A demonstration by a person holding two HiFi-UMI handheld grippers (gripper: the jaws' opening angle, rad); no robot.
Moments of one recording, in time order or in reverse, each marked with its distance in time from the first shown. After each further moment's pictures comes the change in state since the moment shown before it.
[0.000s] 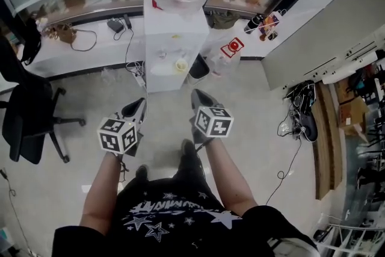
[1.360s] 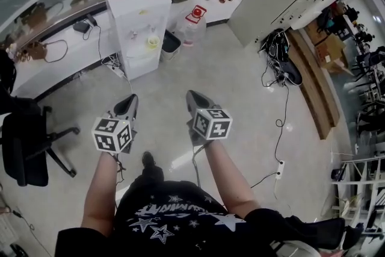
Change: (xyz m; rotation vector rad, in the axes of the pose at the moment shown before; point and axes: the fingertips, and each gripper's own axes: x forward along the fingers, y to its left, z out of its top) left arm -0.083 -0.050 -0.056 0.147 0.077 -0.210; right arm -0.157 0.055 -0.093 0.126 -0.058 -0.208
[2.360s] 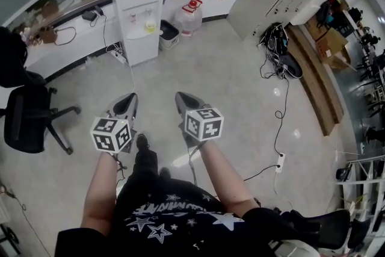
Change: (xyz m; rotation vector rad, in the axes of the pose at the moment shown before) left arm -0.126 -0.178 -0.076 0.015 -0.049 0.053; right arm -0.194 0.041 -0.093 -0.047 0.007 0.171
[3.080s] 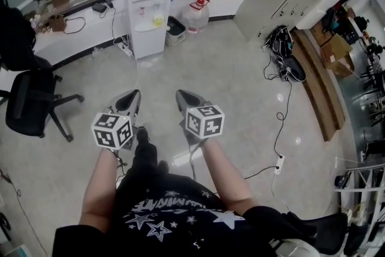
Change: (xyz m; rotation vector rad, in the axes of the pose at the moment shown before) left arm -0.053 -0.032 -0.022 -0.003 -0.018 0.015; right arm -0.038 0.037 -0.029 -0.043 0.020 0.063
